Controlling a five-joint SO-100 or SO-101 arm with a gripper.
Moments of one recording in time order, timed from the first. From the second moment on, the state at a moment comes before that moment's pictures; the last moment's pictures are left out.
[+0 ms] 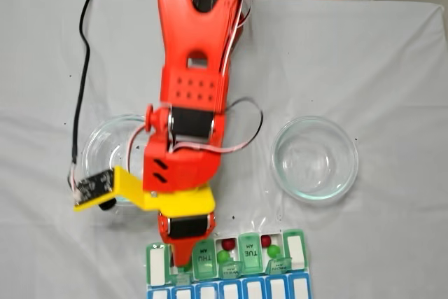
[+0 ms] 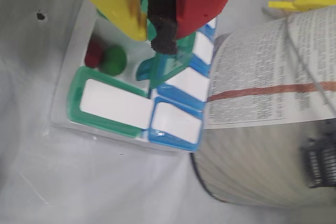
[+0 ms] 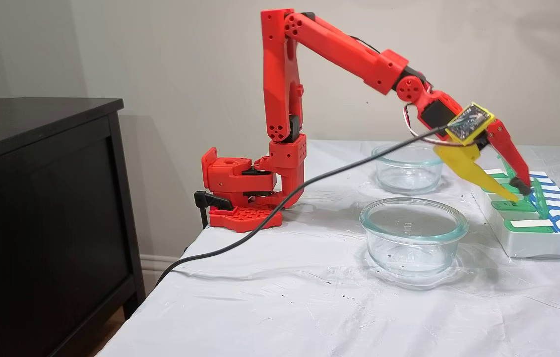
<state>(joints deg) 4.7 122.2 127.3 14.2 -19.2</state>
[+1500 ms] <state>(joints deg) -15.2 113.0 133.2 5.4 -3.5</state>
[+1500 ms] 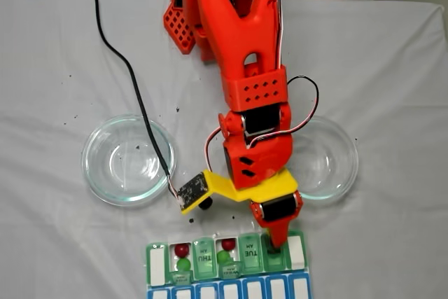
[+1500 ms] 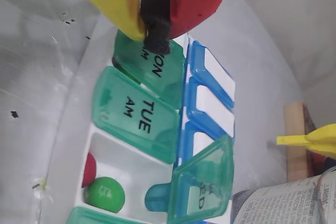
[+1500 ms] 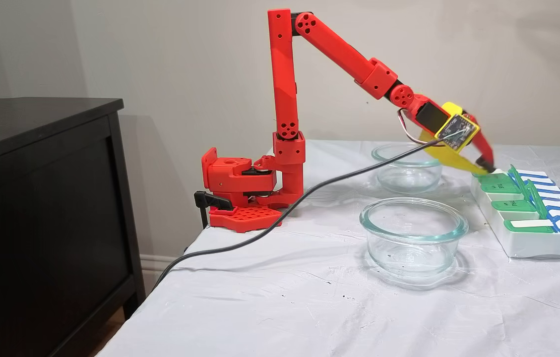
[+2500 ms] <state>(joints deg) -13.1 120.3 128.8 16.8 -9.1</state>
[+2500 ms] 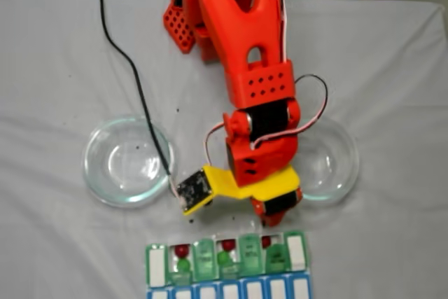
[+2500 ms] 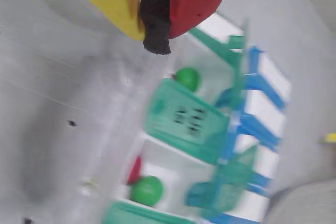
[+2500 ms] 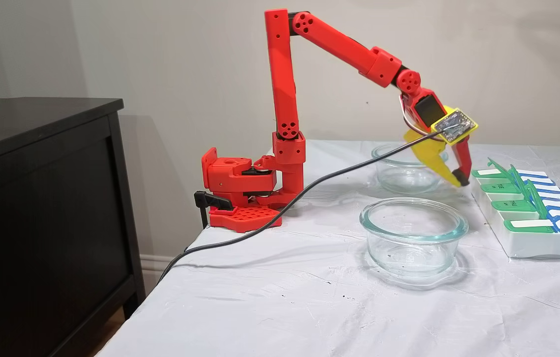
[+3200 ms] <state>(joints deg) -13.1 110.0 132.1 -5.2 -2.0</state>
